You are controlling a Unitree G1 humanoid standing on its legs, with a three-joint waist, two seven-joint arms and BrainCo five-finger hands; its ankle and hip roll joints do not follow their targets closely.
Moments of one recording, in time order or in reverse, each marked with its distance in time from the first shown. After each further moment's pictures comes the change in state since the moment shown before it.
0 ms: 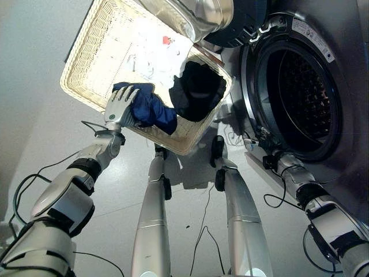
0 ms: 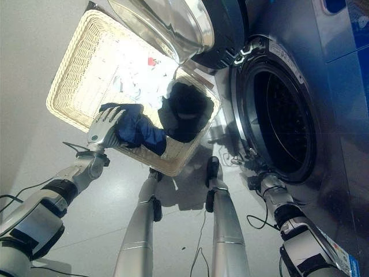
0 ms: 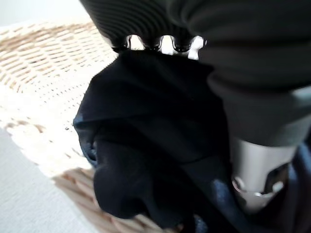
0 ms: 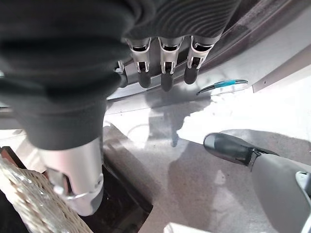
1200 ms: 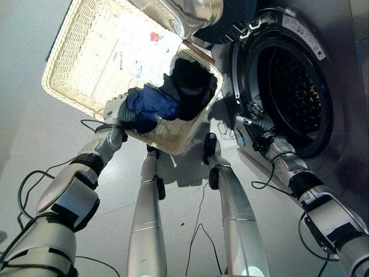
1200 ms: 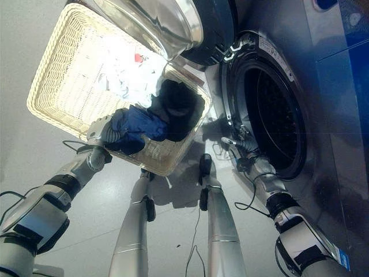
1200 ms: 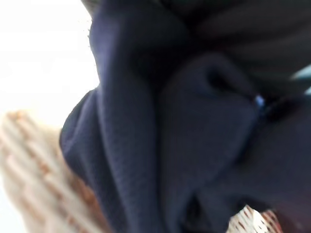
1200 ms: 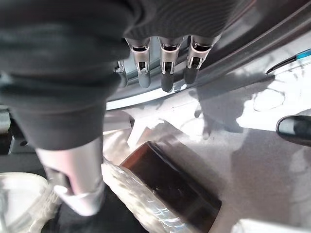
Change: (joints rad) left arm 0.093 -0.040 0.208 -0.125 -0.277 -0.078 -0.058; right arm 0.024 0.004 0.022 -0.331 0.210 -0.124 -0.094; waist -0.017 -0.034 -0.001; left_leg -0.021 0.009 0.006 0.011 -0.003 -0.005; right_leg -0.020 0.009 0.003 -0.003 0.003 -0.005
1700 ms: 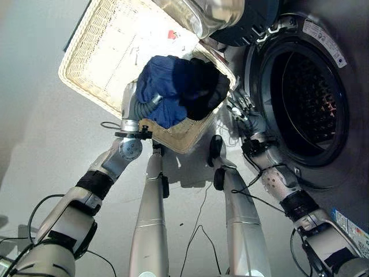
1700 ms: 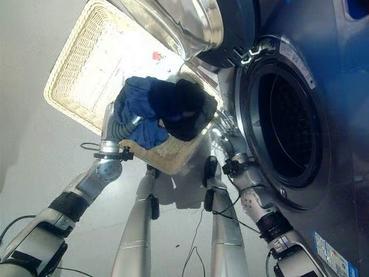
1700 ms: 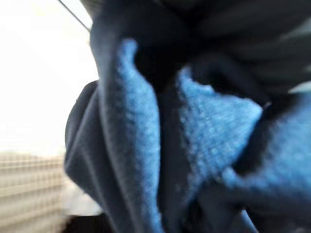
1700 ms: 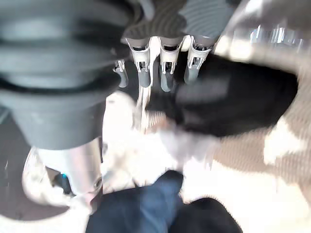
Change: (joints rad) left arm 0.150 -0.034 0.079 -0.552 0.140 -0.210 0.182; right arm 0.131 0.109 -0.039 -0.433 0.196 -0.001 0.154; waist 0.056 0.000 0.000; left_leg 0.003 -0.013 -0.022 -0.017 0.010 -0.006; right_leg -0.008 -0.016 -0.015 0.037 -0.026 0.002
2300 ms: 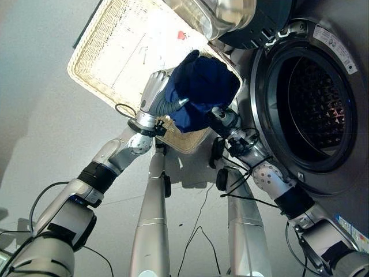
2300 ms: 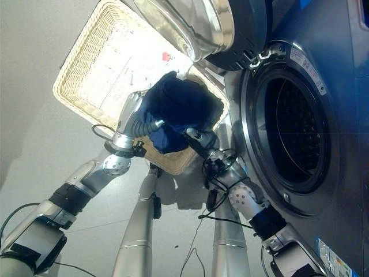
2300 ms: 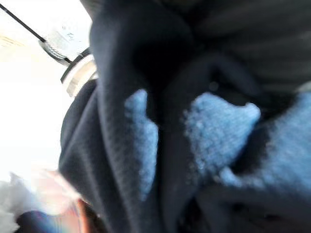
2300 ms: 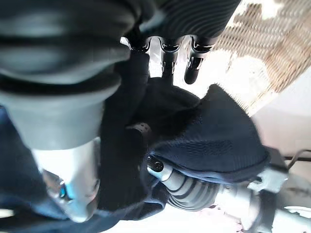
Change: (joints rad) left arm -0.079 0.037 -0.080 -0.110 0.142 0.006 -0.092; right arm -0.066 -0.002 0.091 -0.121 0.243 0.175 0.157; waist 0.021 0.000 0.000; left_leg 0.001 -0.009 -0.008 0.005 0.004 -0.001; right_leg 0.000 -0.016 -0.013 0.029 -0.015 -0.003
